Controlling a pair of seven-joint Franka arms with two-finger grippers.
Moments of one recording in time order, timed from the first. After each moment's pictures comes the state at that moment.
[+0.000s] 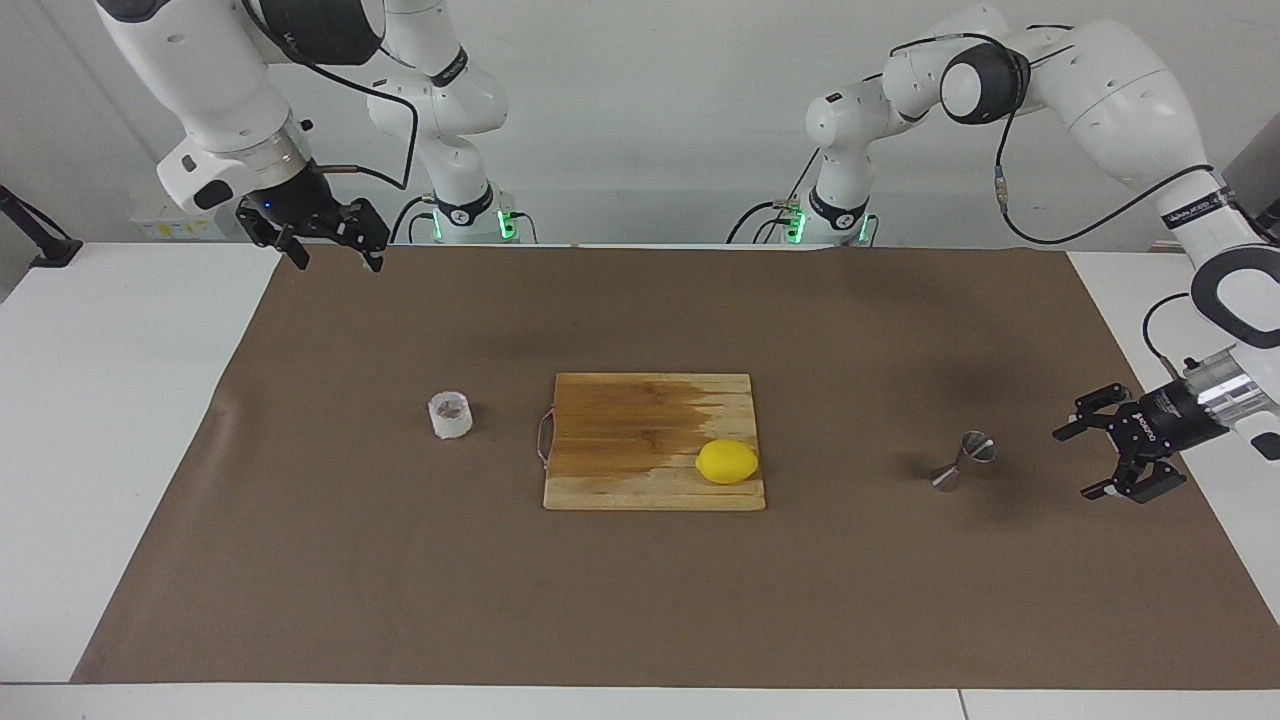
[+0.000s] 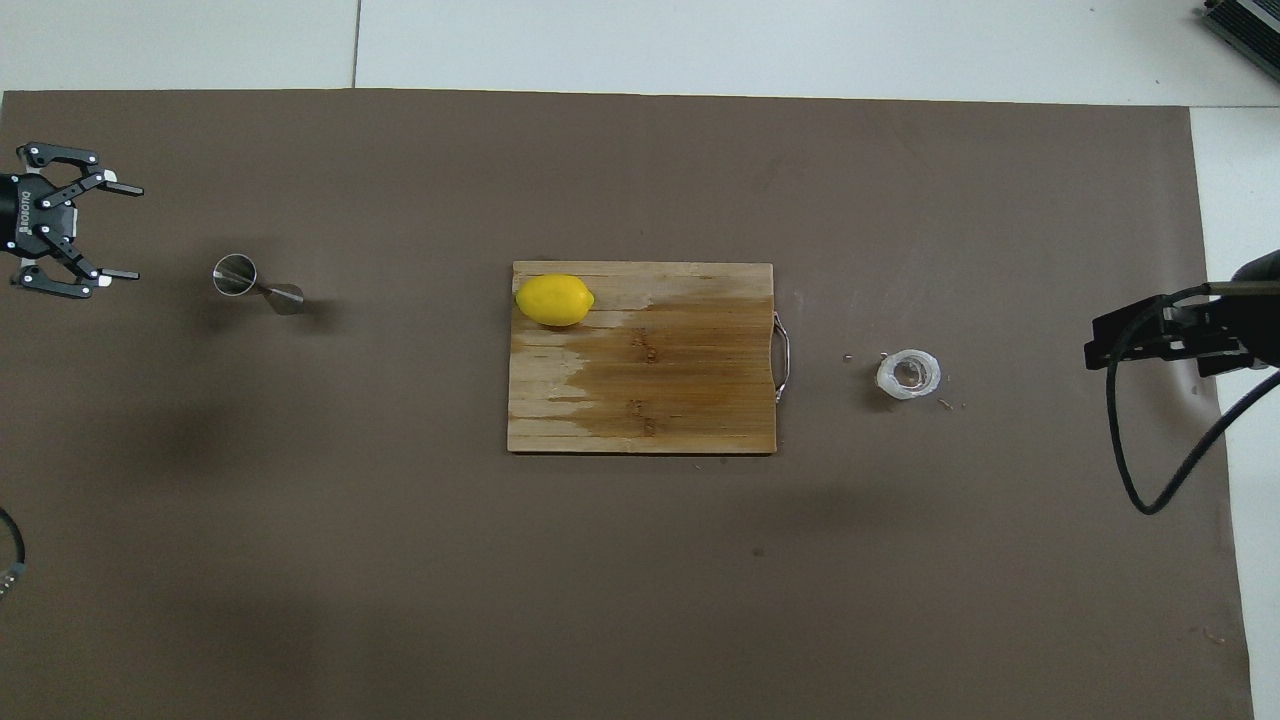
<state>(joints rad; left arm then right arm) 0.32 0.61 -0.01 -1.32 -0.58 1.78 -0.99 0.09 -0.01 -0.10 -1.58 0.03 1.47 0.07</state>
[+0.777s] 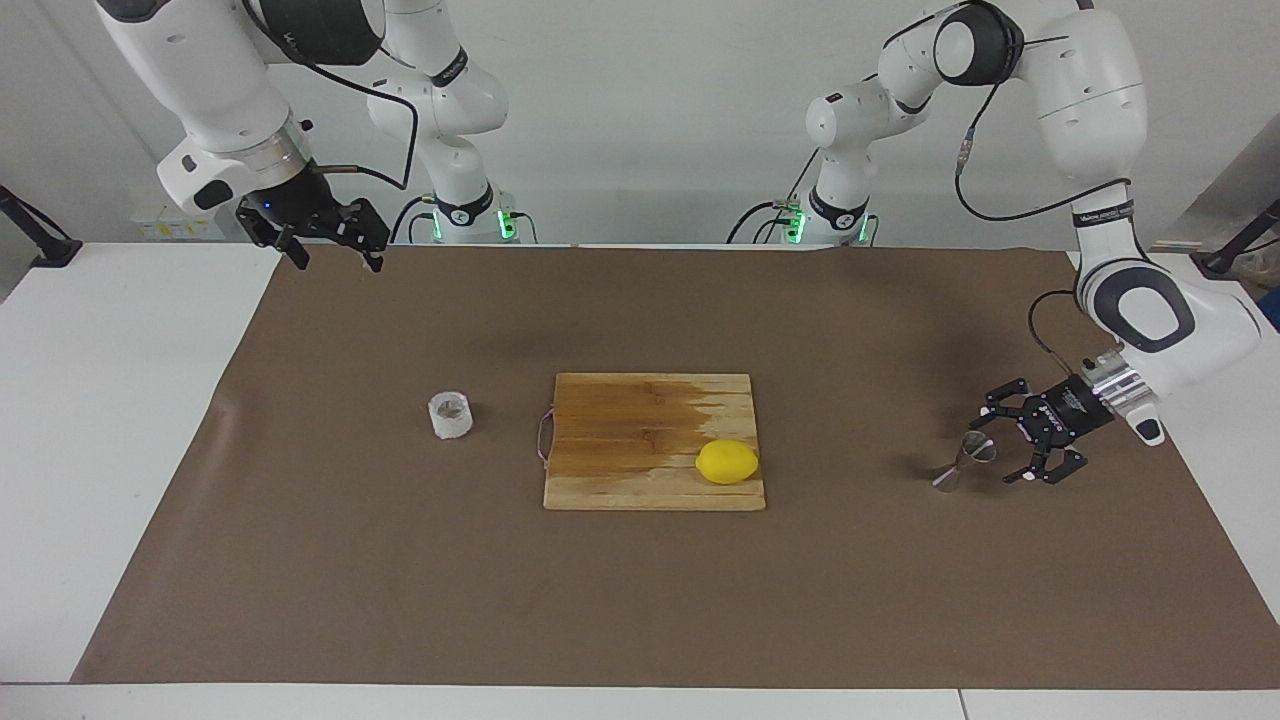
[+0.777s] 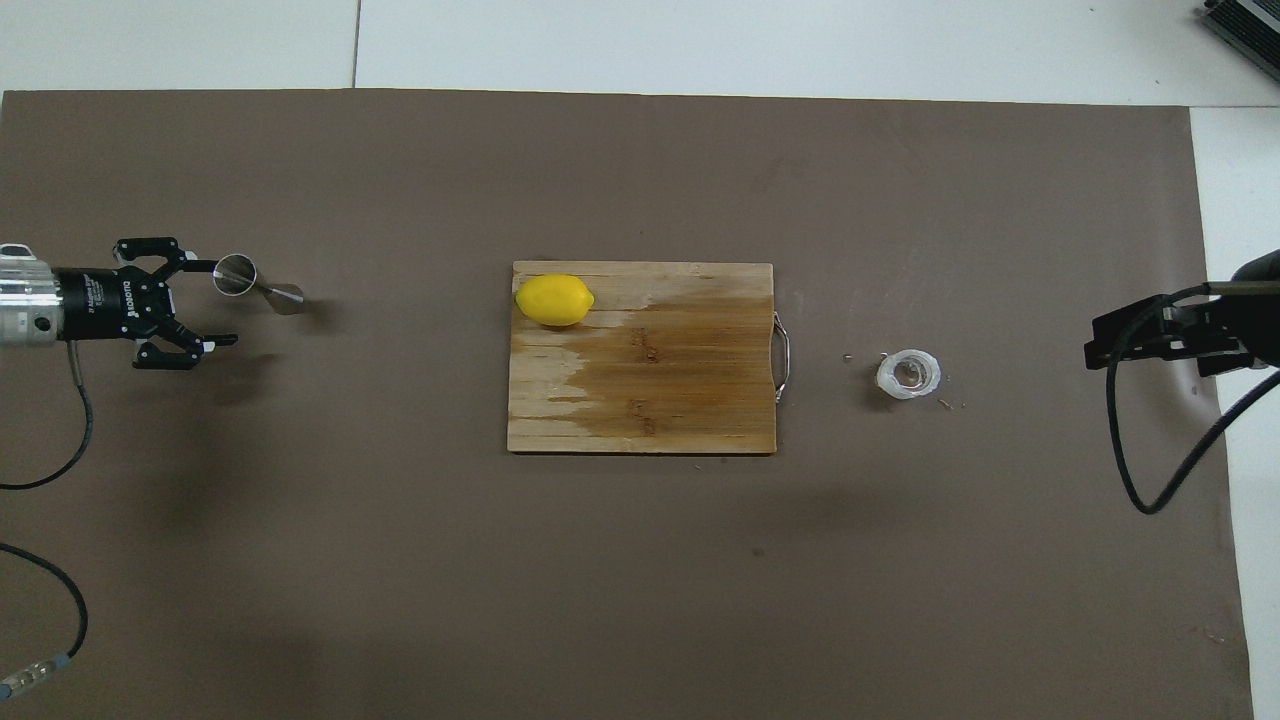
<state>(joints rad) 0.30 0.44 -0.02 -1.82 -0.86 2.04 -1.02 0.09 -0.01 -0.10 -1.58 0.03 1.47 0.07</state>
